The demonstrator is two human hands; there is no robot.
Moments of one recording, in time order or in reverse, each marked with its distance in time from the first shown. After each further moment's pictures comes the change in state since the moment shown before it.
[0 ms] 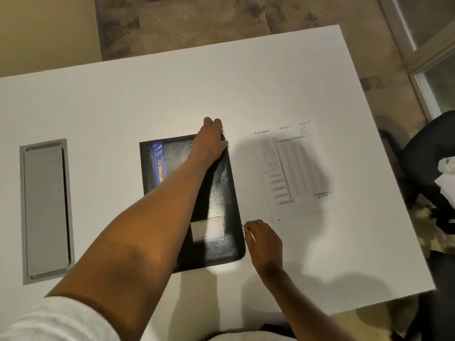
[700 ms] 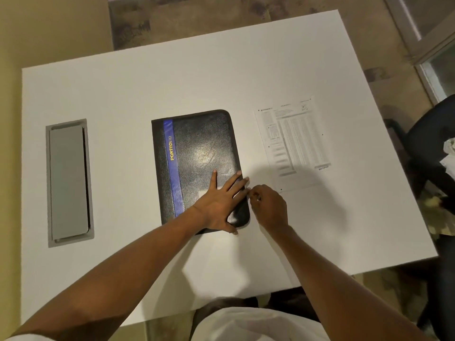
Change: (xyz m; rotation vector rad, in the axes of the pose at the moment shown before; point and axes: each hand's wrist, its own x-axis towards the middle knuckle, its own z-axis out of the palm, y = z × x) left_hand -0.214 -0.044 0.090 0.573 -0.294 0.680; right_hand 0.002 -0.002 -0.013 0.076 0.071 -0.042
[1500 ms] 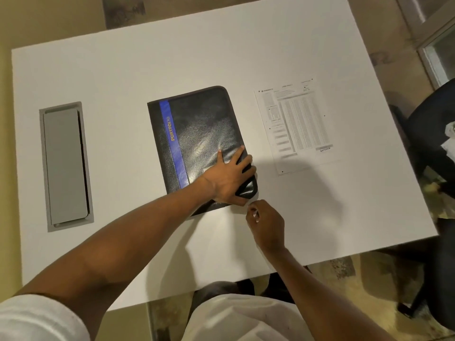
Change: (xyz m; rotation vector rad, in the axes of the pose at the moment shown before) left_hand 0.022 0.003 -0.024 0.065 0.030 0.047; right_hand -0.094 0.021 0.045 0.153 0.122 -0.028
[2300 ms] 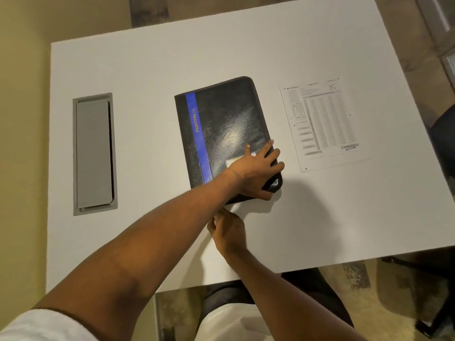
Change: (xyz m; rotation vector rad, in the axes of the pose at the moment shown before) left_hand -0.010 0.009 -0.016 -0.016 0.023 -0.010; right_hand -0.042 -0.113 0.096 -0.045 -0.090 -0.225
